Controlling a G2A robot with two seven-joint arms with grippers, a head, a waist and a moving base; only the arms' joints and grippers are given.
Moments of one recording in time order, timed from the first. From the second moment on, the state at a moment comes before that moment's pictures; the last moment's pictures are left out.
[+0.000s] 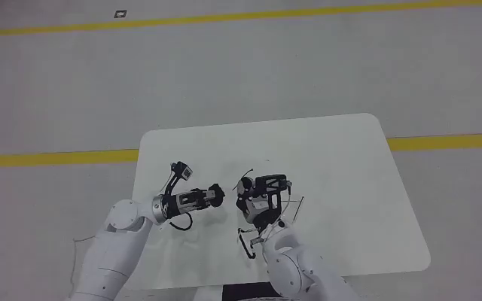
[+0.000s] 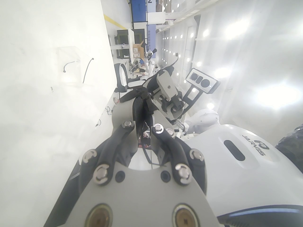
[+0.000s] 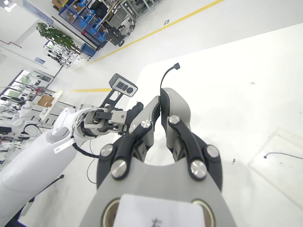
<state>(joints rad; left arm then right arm) 1.46 -1.11 -1.34 -1.42 -0.50 -0.34 -1.22 -1.75 -1.42 0.88 -2.02 -1.13 0.34 0.20</state>
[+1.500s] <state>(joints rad) 1.46 -1.11 -1.34 -1.42 -0.50 -0.34 -1.22 -1.71 -1.36 0.82 -2.04 -1.15 0.34 0.23</state>
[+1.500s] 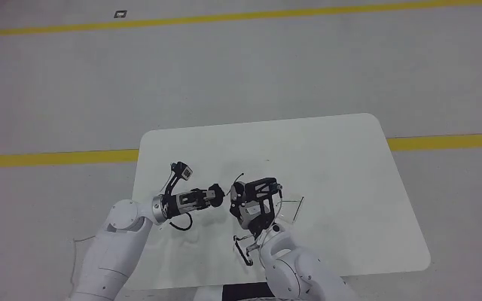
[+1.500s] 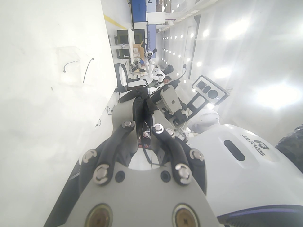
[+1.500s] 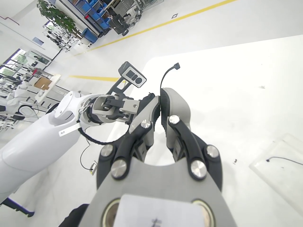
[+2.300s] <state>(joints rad) 1.46 -1.11 -1.34 -1.42 -0.50 -0.34 -1.22 -1.71 -1.36 0.81 -2.04 -1.14 0.34 0.21</state>
